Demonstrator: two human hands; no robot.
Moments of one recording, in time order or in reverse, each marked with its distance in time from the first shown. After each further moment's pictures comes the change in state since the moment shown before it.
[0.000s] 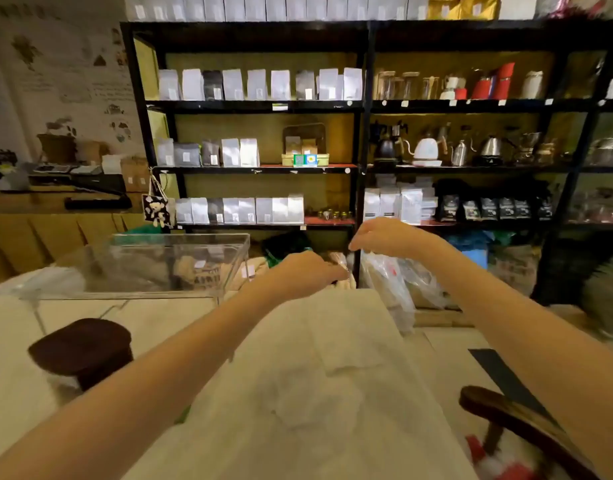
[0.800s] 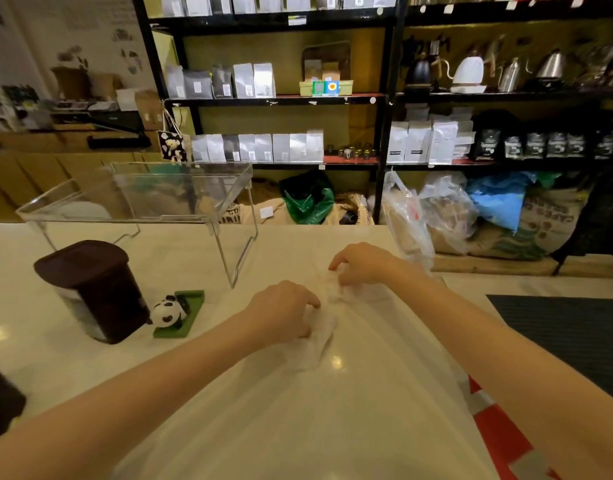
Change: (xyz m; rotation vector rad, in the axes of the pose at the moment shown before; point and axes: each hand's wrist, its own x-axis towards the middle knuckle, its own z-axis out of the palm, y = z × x) left_hand -0.035 -0.069 0.092 0.468 -0.169 -0.031; right_hand -0.003 0.046 0.137 -0.164 -0.316 -0.142
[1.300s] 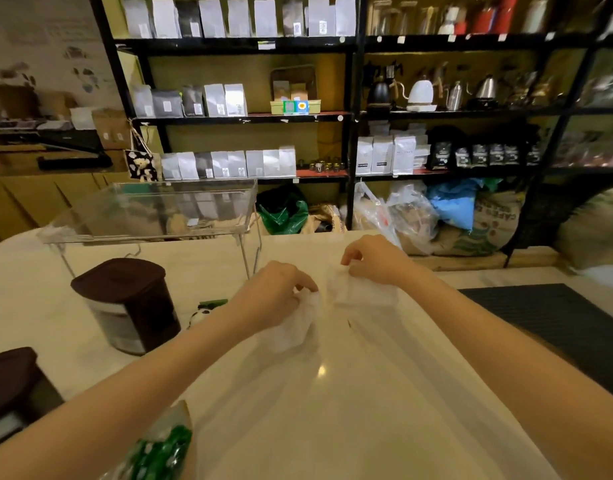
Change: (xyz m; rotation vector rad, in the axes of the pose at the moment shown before) left_hand -0.047 -0.049 -0.036 -0.147 0.205 0.260; right_hand -0.062 -0.053 -0.015 0.062 0.297 0.083
